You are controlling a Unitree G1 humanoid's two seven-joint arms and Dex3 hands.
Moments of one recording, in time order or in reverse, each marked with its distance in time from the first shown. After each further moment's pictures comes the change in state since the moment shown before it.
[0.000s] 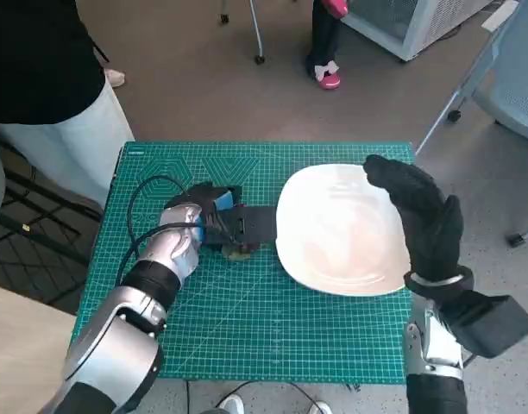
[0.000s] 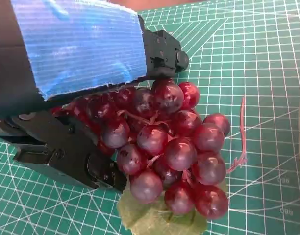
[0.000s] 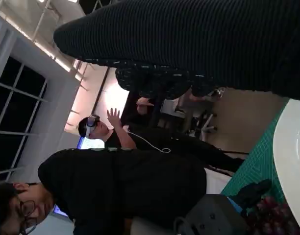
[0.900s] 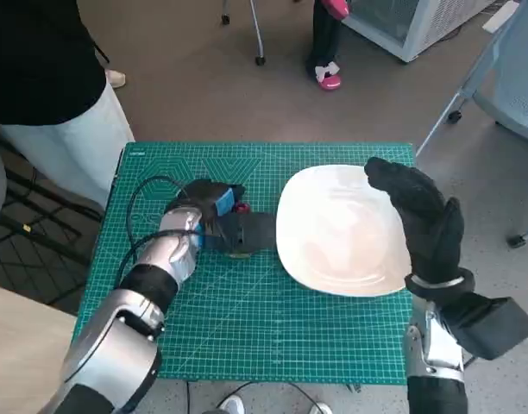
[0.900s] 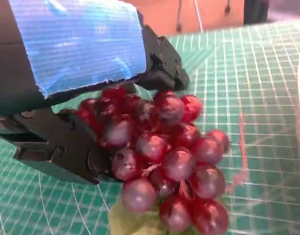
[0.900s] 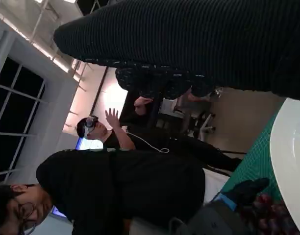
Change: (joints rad) left arm 0.028 0.018 -0.057 -0.004 0.025 -0.086 0.203; right arm 0.002 0.000 -0.001 0.001 0.000 0.000 0.000
